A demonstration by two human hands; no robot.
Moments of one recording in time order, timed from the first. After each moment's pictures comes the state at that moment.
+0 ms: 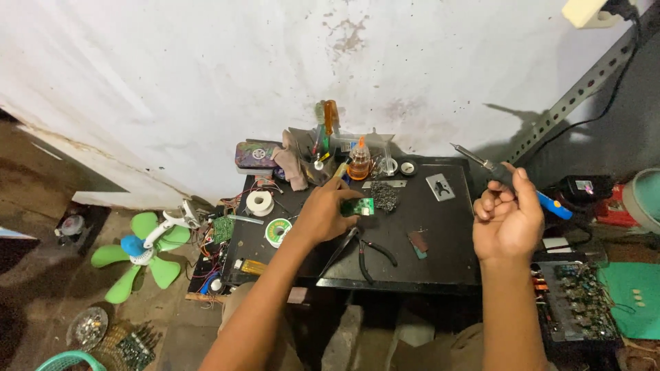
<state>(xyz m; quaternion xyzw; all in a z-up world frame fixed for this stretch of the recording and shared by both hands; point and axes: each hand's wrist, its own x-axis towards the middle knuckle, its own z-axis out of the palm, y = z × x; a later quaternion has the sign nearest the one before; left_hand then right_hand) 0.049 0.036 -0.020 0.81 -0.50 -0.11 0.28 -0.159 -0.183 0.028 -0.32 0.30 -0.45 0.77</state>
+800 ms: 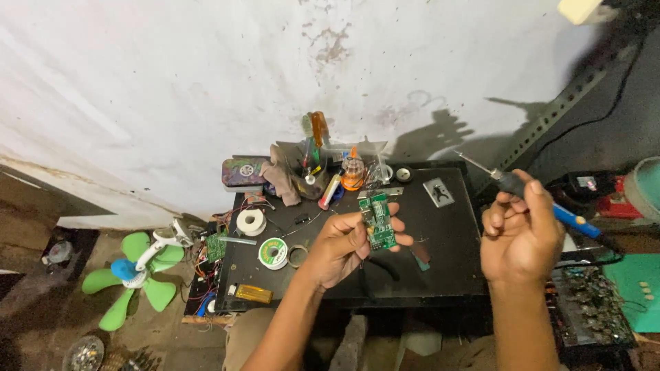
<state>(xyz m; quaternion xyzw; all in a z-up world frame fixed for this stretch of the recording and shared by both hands) -0.003 0.029 0.004 0.25 -0.31 -0.49 0.77 -0.161 -0.171 0.037 -0.38 0.26 -0.51 0.72</state>
